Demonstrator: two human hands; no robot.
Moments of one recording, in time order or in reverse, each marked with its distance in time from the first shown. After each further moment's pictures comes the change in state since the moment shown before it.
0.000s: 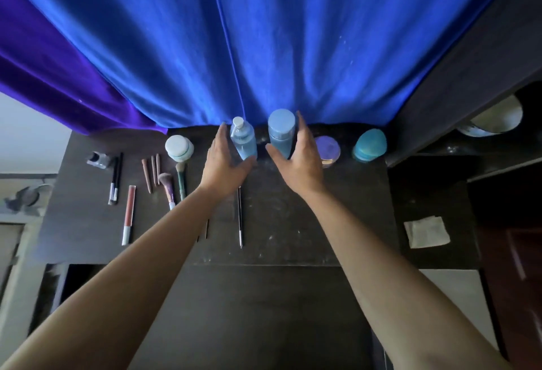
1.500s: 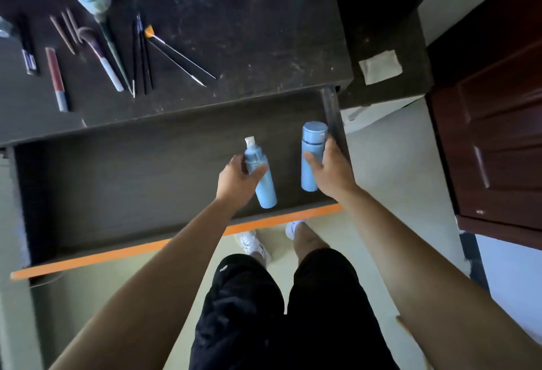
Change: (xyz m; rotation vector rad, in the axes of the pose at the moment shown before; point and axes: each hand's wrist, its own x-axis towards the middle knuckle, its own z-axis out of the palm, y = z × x) left_hand -0.301 -0.110 0.137 0.045 -0.341 -0.259; right_hand -0.355 0.122 -0.087 -0.261 -0.217 0.543
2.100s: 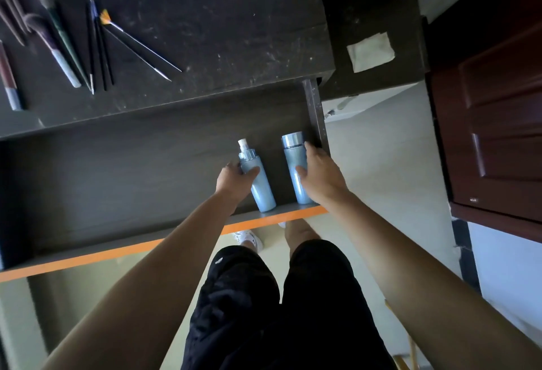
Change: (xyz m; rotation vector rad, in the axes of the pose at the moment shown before) left_hand 0.033 0.000 0.061 -0.058 -0.104 -0.251; right_hand 0.012 0.033 -0.010 -0.277 -0.176 -0.012
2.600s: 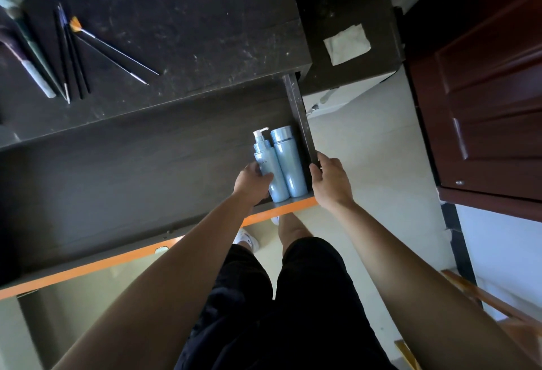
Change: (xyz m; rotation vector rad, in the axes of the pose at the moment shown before) left_hand -0.021 0.024 0.046 -0.018 -0.209 0.027; right_hand -0.030 0.047 0.007 0.226 0.094 0.228
